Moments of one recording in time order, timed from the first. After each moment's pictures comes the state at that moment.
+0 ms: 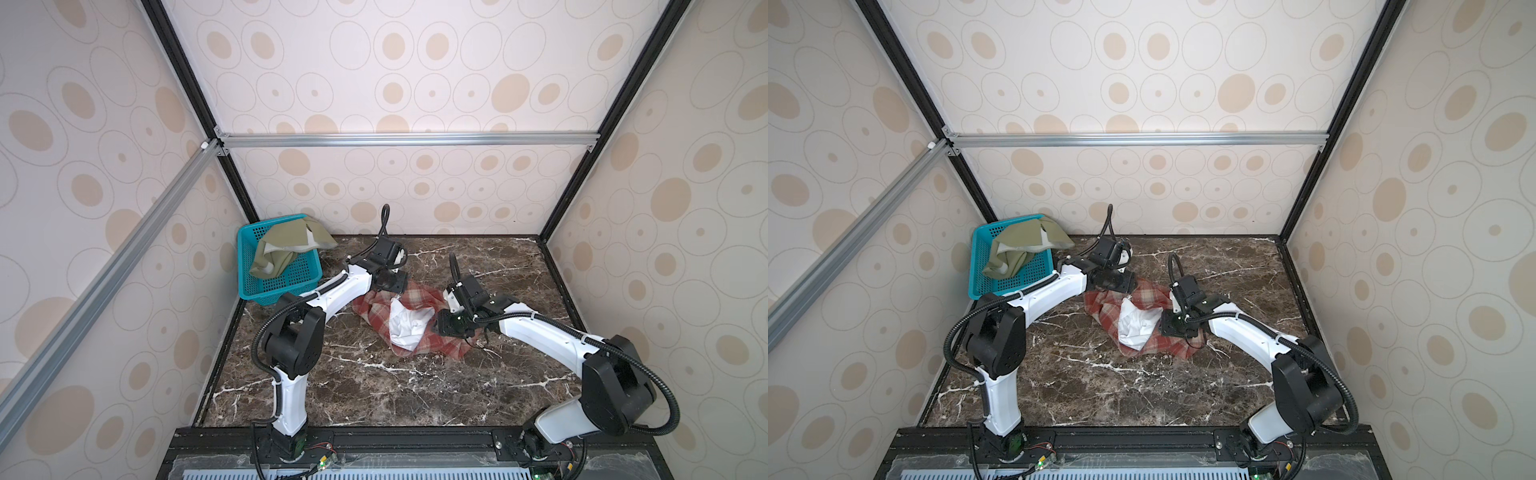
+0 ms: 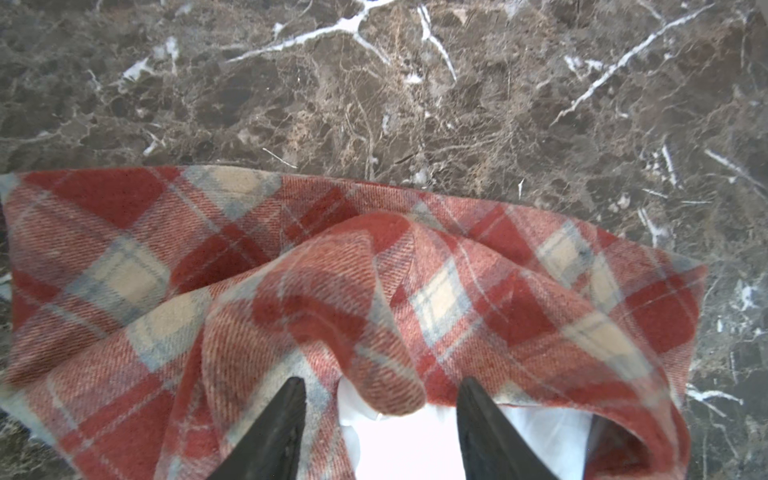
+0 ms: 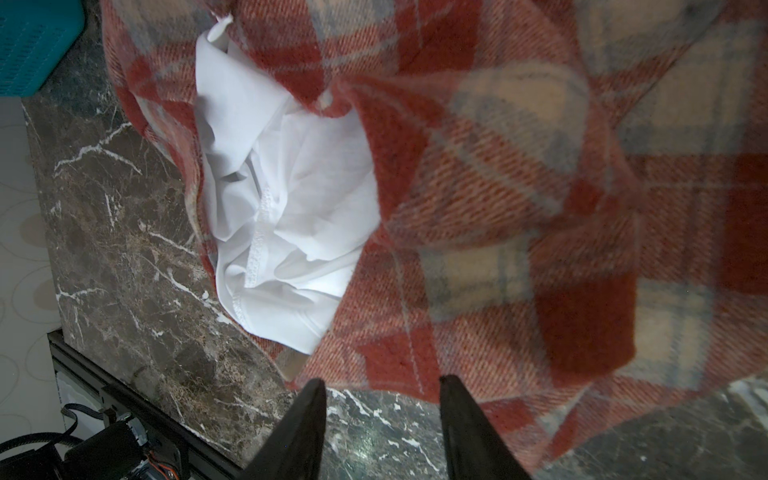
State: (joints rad) left arm -0.54 1.95 1.56 -0.55 0.07 -0.23; right arm 0.56 1.49 1.00 -0.60 -0.23 0.60
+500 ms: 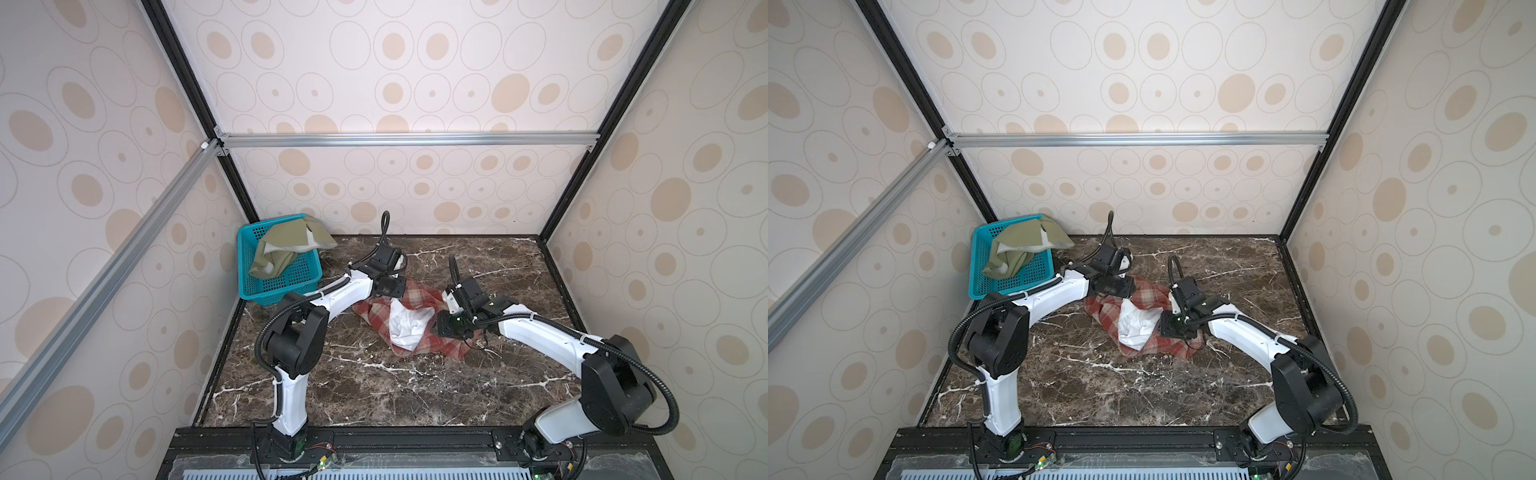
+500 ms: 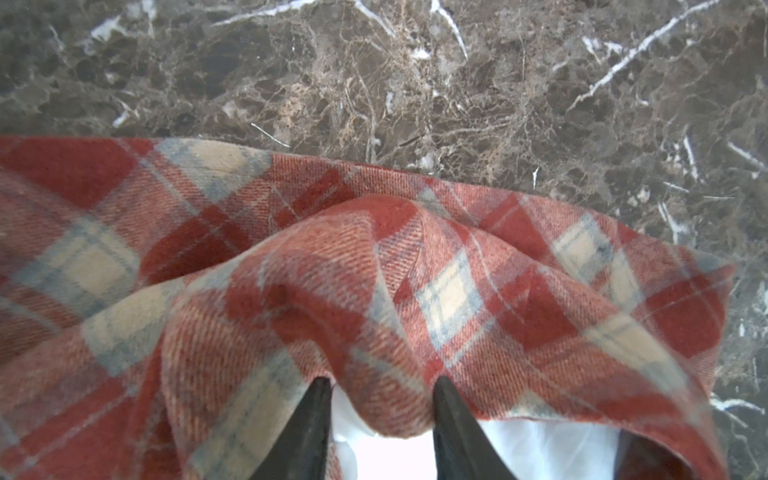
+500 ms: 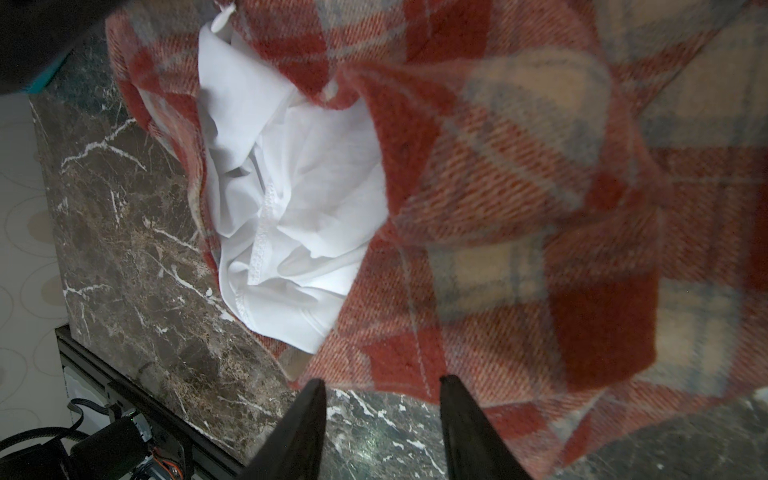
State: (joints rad) left arm -0.54 1.97 1.50 -0.47 0.07 -0.27; right arm 0.57 1.49 0.99 -0.58 -0.24 0.60
